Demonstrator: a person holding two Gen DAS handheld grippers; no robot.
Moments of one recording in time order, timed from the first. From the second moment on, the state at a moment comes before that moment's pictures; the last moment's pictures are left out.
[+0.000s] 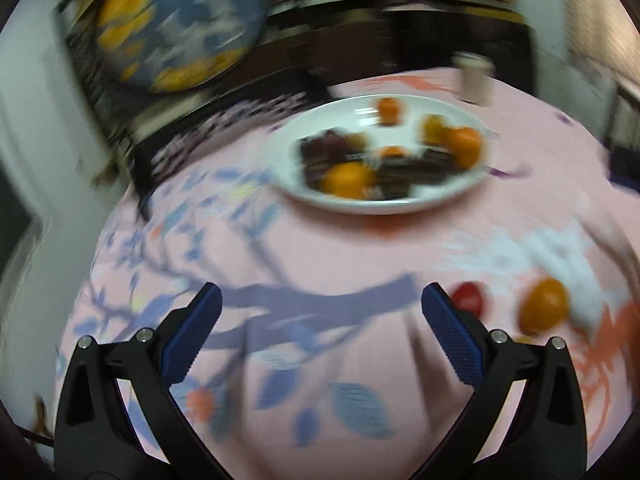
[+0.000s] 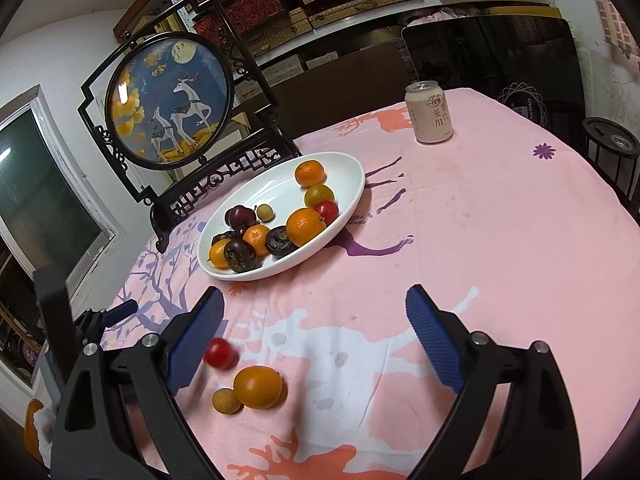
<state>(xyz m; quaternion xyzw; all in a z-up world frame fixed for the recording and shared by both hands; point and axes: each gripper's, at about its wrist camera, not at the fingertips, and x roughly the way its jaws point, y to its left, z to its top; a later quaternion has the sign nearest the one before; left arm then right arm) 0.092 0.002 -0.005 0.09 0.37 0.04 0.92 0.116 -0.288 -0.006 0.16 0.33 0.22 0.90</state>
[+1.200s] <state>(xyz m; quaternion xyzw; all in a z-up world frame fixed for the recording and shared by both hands) 0.099 0.029 -0.012 -0.02 0.39 0.00 0.92 0.114 -0.288 -0.005 0.16 0.33 0.22 0.90</state>
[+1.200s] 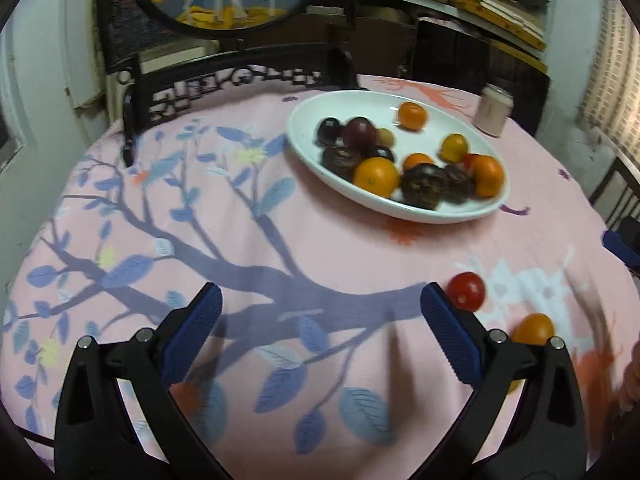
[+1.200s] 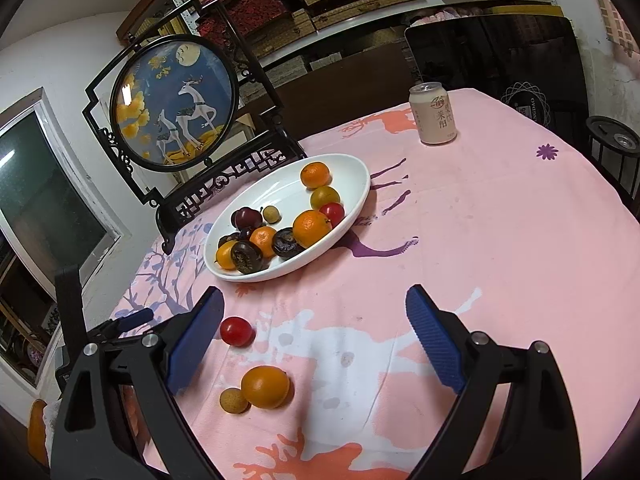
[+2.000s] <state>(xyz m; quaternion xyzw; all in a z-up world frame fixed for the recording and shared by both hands) 0.091 -0.003 -0.007 0.05 0.37 -0.01 0.93 0.106 -0.220 -0.059 0.08 0.45 0.32 0.83</state>
